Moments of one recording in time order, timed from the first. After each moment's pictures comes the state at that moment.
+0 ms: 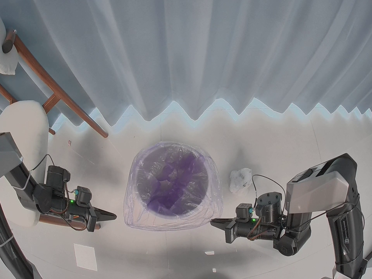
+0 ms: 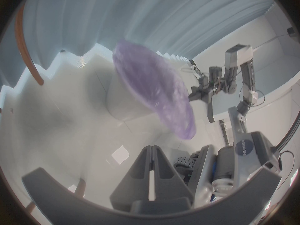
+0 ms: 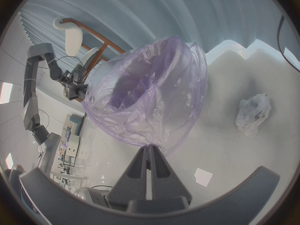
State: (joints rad) left arm 0.07 2.01 -0.57 -0.40 -0.81 0.64; right arm 0.41 2.47 -0.52 -1.45 0.40 0.11
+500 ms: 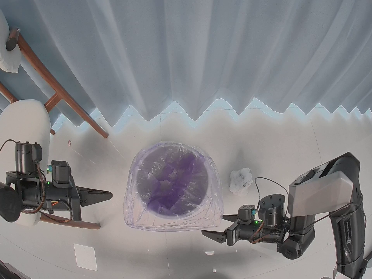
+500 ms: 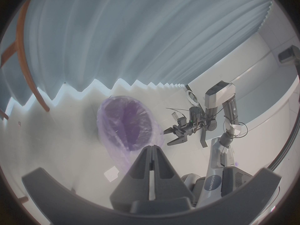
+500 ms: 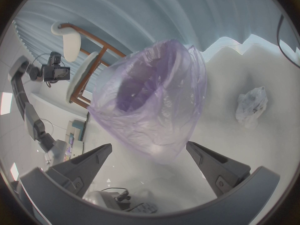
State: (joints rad) left arm -0.04 1.51 -0.50 -0.40 -0.84 0.22; right arm 0.43 2.44 -0.46 -1.49 0.38 0.19
